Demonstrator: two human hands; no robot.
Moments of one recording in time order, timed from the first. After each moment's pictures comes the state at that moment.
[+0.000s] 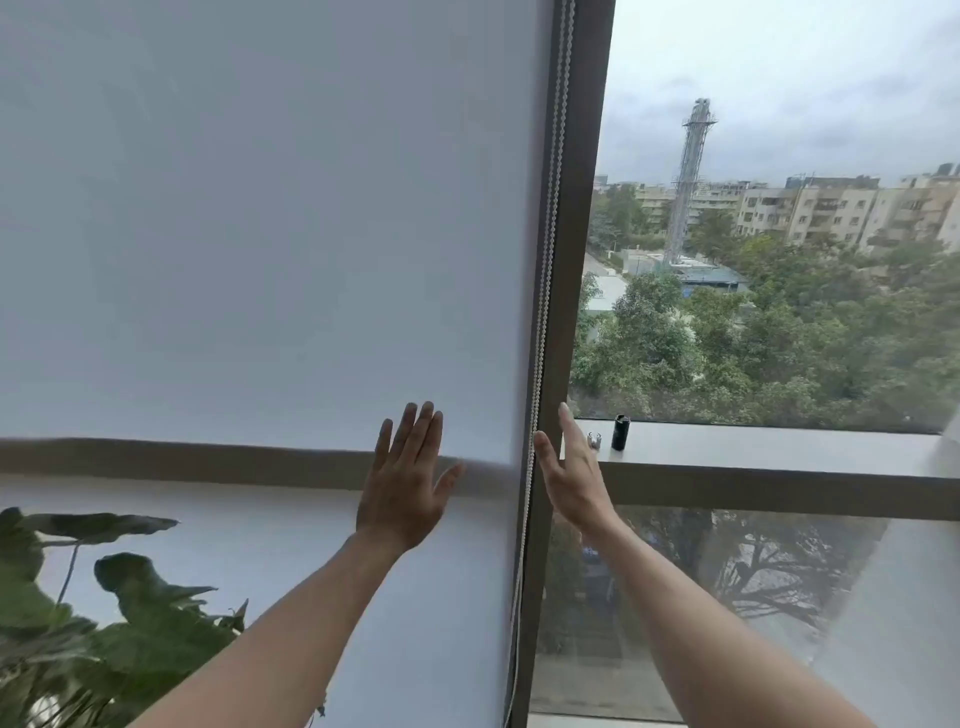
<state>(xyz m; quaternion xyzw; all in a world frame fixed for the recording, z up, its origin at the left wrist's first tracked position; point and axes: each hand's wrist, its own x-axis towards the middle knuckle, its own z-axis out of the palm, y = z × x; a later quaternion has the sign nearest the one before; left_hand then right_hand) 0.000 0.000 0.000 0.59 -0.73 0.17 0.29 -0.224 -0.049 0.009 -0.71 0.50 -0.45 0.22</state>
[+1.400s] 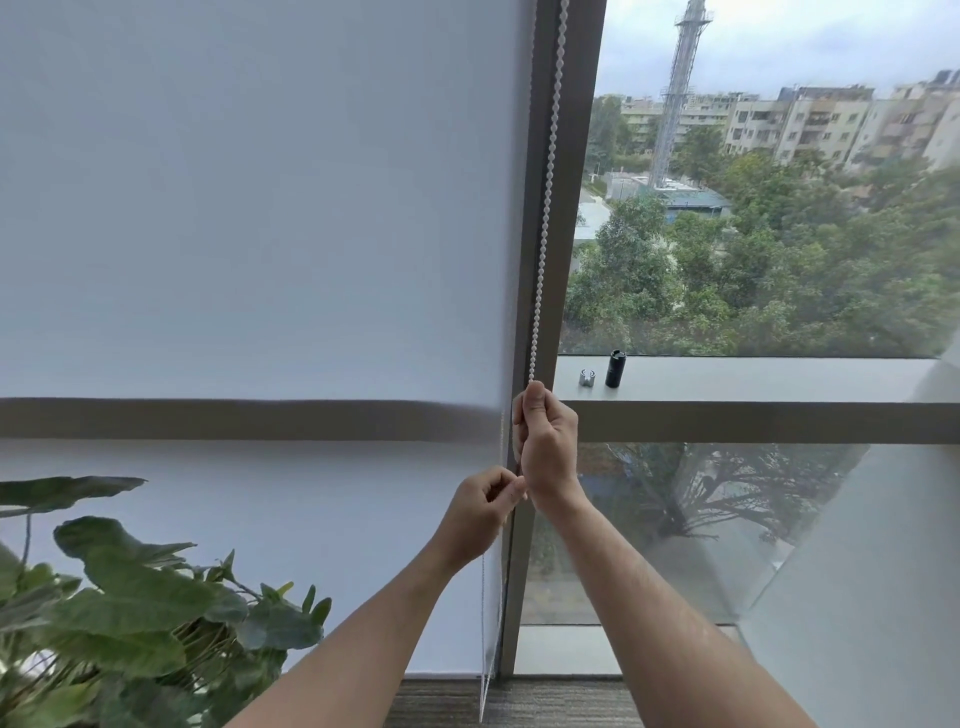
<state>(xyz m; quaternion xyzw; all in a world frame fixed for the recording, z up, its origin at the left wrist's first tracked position) -0.083 0.003 -0.071 0.49 -0.63 -0.42 0.43 -0.179 -0.026 -0.006 -0.51 0.38 -0.65 0.42</state>
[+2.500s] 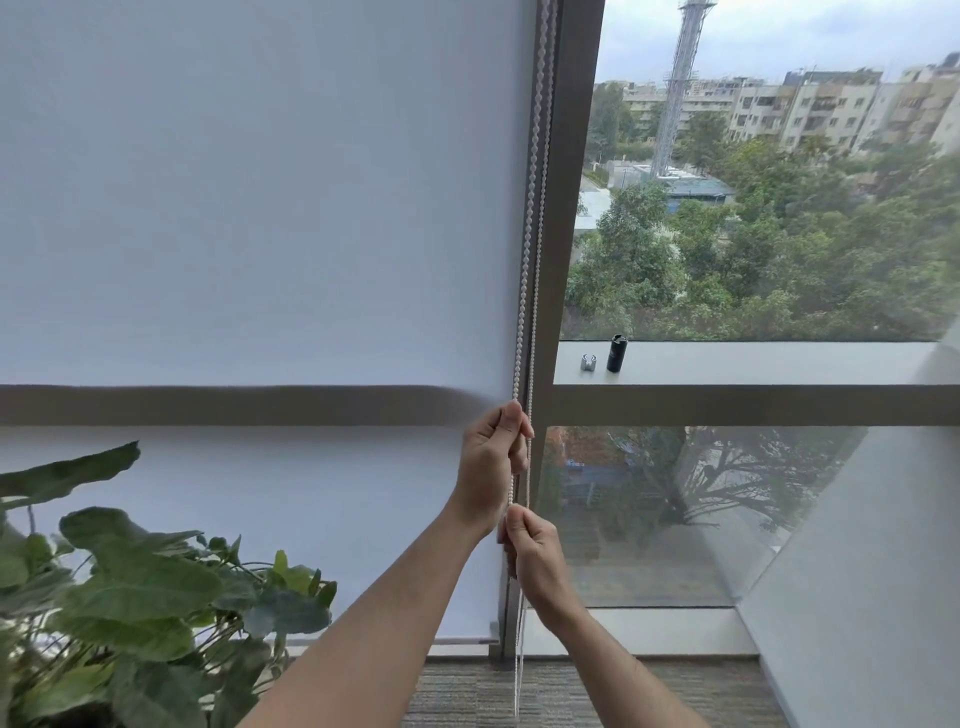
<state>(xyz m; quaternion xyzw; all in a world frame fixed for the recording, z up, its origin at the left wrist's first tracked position) -0.111 0.011 -0.023 0.32 -0.46 -0.54 0.63 -0.190 0.040 -0.137 -0.52 0.48 -0.50 0.50</state>
